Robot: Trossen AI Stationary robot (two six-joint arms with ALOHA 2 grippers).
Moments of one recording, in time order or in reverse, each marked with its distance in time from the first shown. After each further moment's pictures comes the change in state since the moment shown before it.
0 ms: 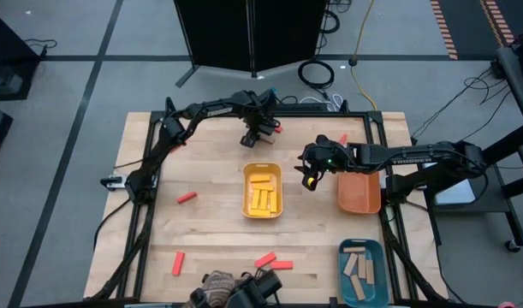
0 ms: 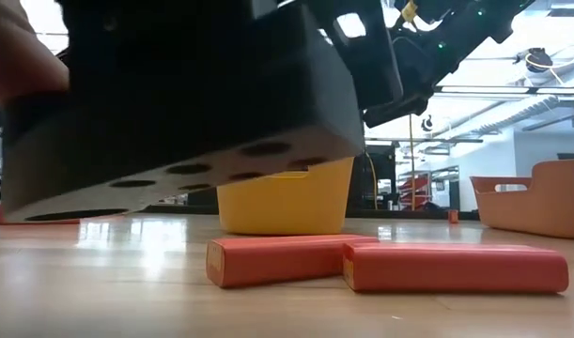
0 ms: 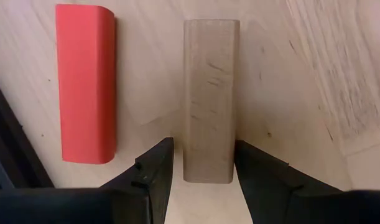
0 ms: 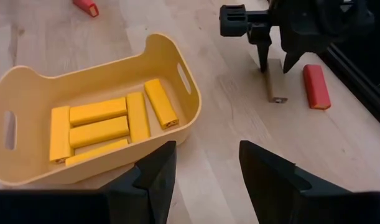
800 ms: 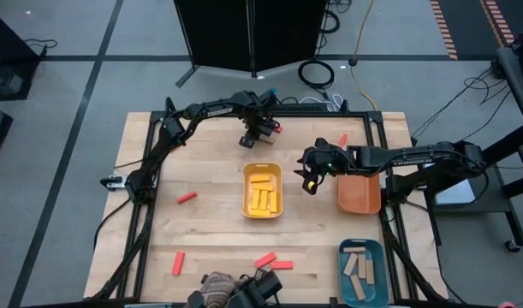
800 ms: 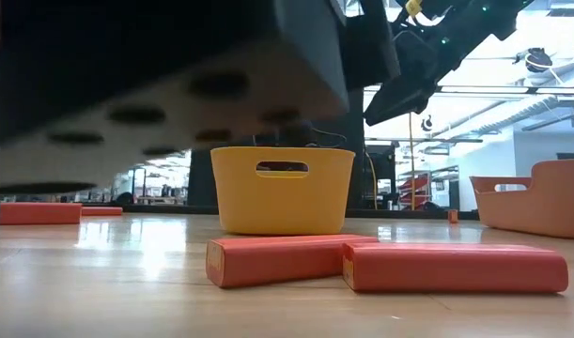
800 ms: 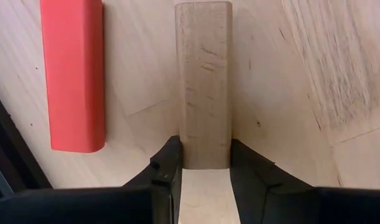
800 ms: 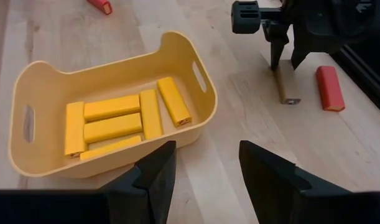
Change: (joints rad) left arm -0.004 0.001 0.003 -0.027 -0.036 -0.008; right arm 0.039 0.000 0.000 -0.001 0.002 0.010
